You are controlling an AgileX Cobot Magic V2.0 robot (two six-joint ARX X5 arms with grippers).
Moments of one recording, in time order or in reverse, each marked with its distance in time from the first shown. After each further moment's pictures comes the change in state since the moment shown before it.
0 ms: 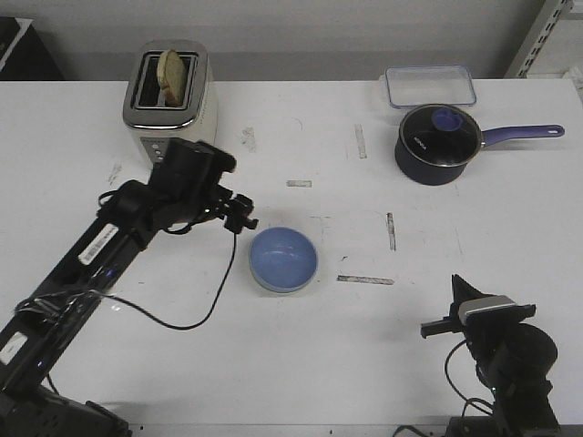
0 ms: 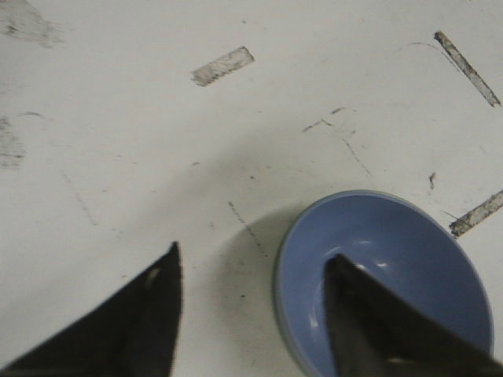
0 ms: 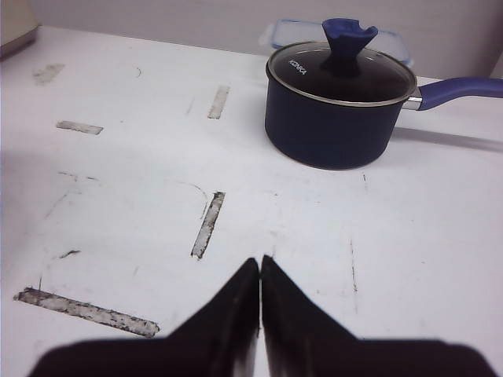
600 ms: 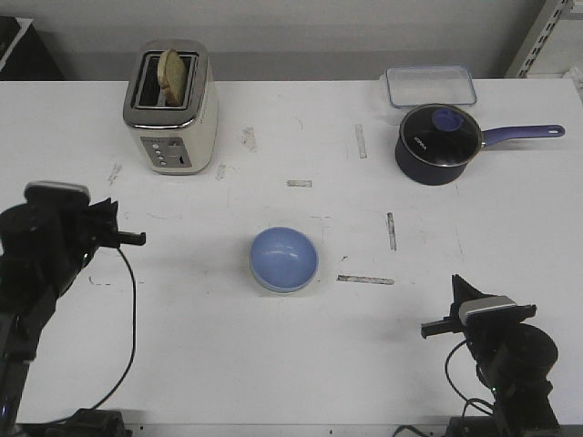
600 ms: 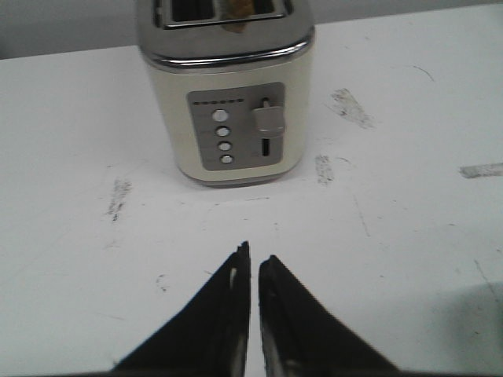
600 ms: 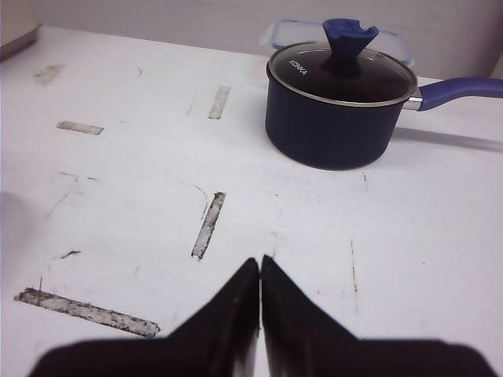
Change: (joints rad) left arm 0.389 -0.597 -0.429 0.201 -0.140 0.013; right arm 0.000 0.000 0.000 0.000 0.000 0.000
